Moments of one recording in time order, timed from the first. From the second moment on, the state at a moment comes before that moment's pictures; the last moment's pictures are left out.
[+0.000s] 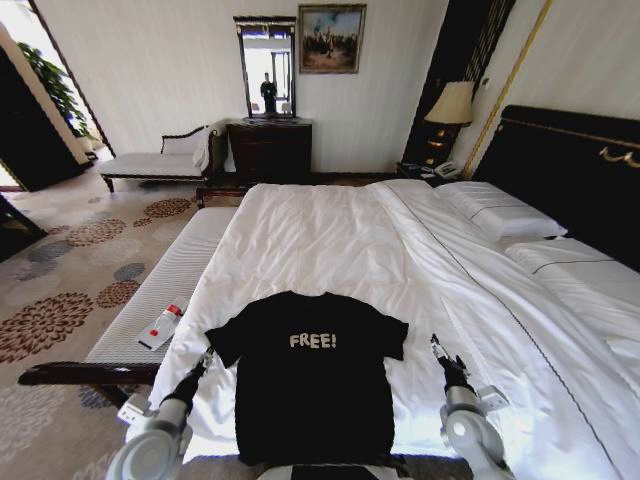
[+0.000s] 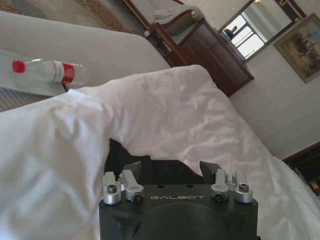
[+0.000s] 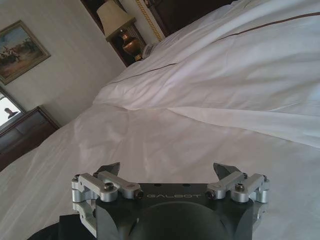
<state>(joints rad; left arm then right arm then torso) 1.74 -1.28 -0.74 -2.23 -1.24 0.23 -0.33 -1.61 1.24 0.69 1.84 1.04 0.14 0.25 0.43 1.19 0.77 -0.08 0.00</state>
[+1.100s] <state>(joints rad) 1.67 -1.37 -0.85 -2.34 -1.12 0.33 -0.29 -1.34 1.14 0.60 1.66 1.28 -0.06 0.15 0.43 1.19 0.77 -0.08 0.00</state>
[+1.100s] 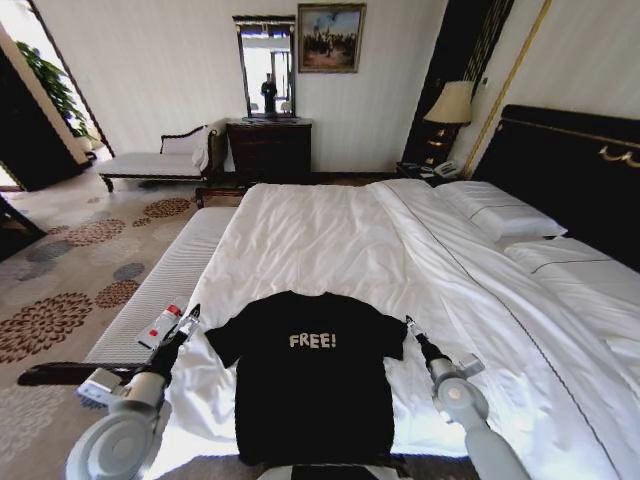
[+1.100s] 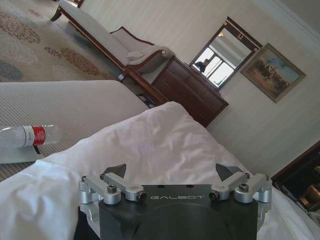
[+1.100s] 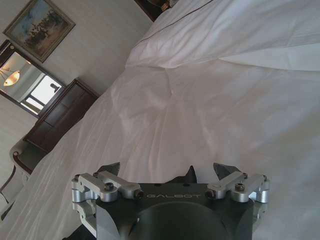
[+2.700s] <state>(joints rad) 1.78 -1.45 -0.86 -2.37 -1.03 0.31 -0.32 -1.32 1.20 0.56 1.62 1.19 0.03 0.09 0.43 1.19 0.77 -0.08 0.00</state>
